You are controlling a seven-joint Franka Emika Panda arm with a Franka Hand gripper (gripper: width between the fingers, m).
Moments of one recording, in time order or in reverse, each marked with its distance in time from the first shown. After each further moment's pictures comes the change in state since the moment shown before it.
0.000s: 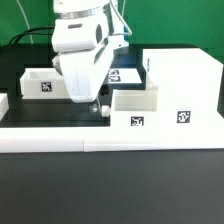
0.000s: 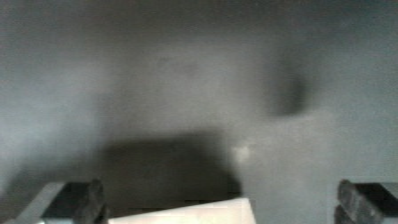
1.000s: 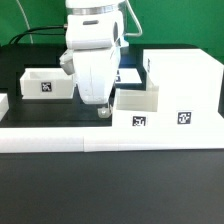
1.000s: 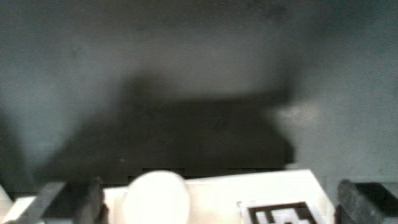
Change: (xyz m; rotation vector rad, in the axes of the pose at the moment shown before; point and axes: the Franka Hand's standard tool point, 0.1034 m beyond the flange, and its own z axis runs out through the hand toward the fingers) arm 0.019 0.026 -0.005 -0.024 -0.056 -0.041
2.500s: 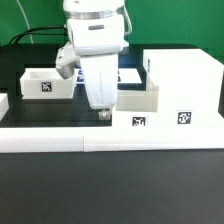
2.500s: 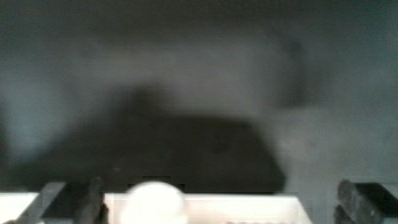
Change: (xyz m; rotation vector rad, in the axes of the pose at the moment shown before) arm -0.005 0.010 -0.002 0.049 -0.027 -0.188
